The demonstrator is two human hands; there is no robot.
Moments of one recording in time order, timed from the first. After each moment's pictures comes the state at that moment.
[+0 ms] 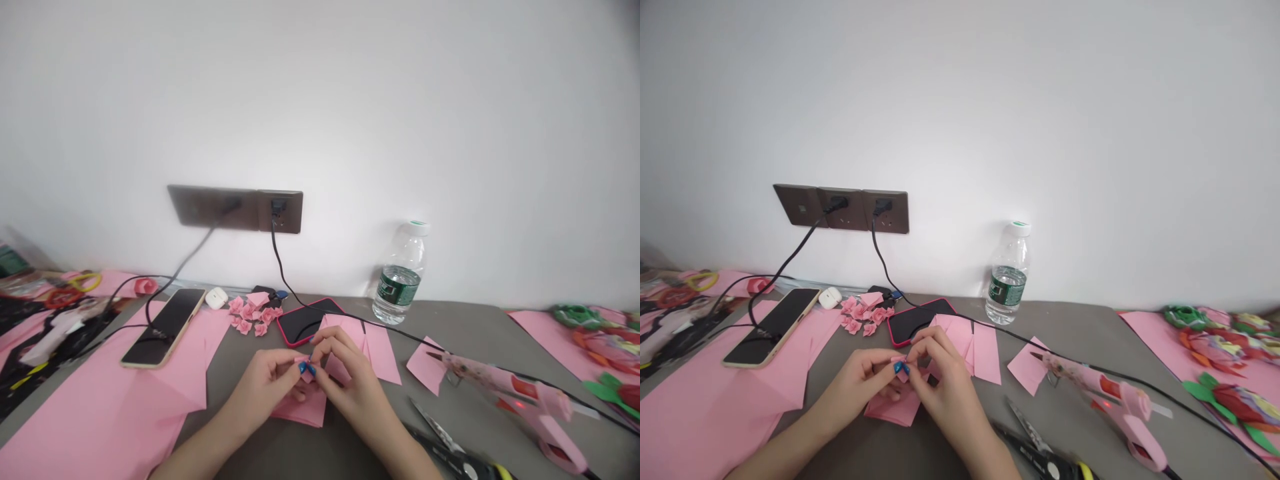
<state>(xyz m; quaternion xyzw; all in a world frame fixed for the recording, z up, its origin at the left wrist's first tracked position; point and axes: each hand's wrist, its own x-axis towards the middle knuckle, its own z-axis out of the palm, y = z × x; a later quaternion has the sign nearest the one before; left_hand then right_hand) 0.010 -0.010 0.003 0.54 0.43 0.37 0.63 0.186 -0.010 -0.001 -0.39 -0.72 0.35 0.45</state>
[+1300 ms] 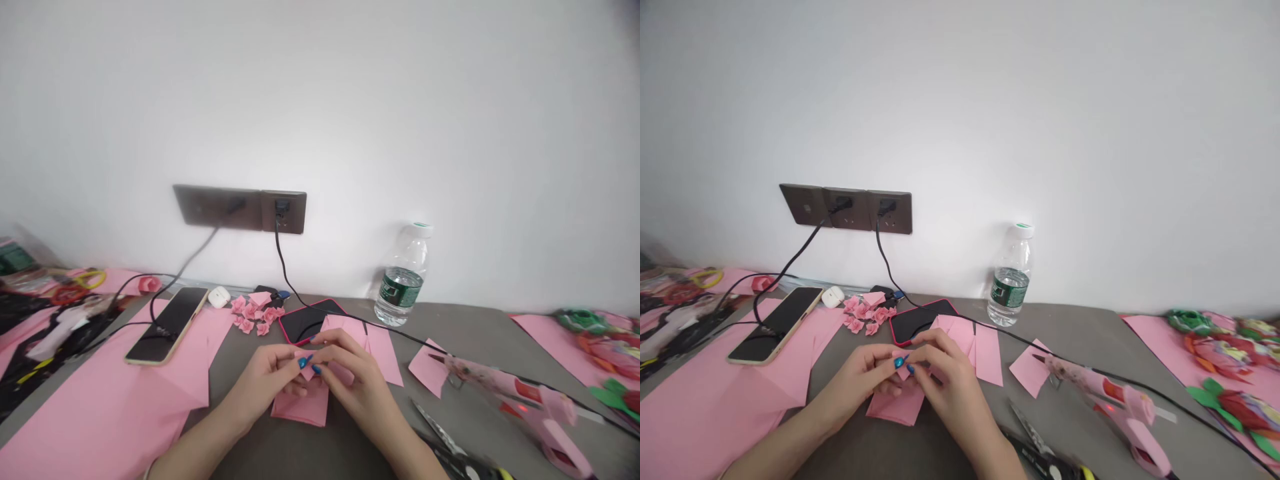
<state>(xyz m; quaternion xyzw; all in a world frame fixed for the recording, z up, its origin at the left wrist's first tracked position) 0.008 -0.008 0.008 0.47 0.43 0.38 0.67 0.193 -0.008 0.001 -0.37 -0.76 0.30 0.45</state>
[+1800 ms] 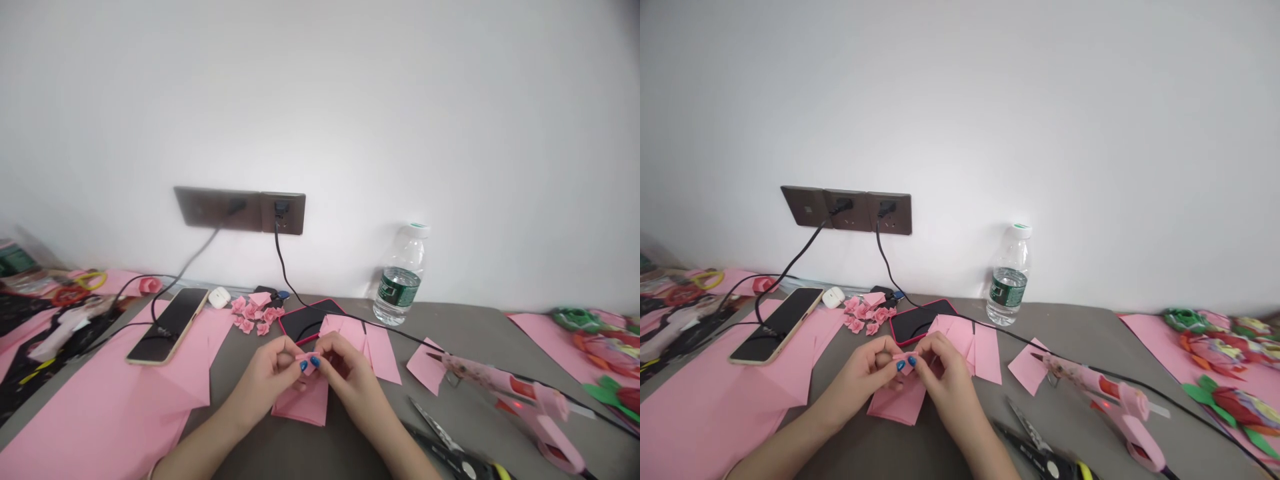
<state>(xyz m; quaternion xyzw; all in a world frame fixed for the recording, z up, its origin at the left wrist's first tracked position) 0.011 -0.008 0.011 0.49 0.44 0.40 0.64 0.182 -0.004 -0.014 -0.41 -0.65 0.43 0.47</state>
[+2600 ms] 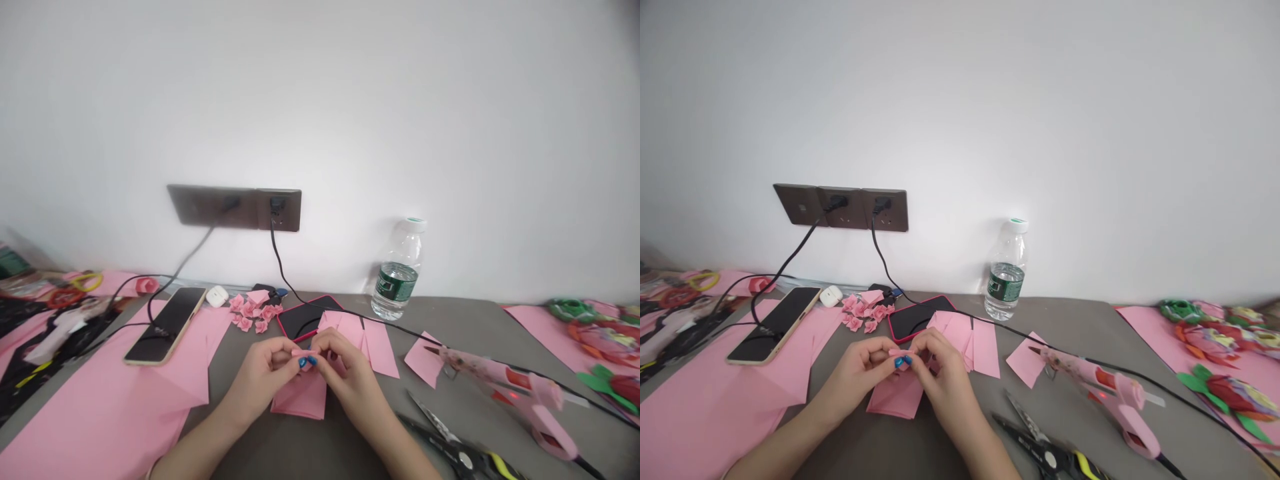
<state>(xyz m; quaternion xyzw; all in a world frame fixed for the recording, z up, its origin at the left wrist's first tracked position) 0.007 -0.007 0.011 0.53 0.45 0.39 0.60 0.180 -0.009 -0.005 -0.39 -0.68 0.40 0.48</state>
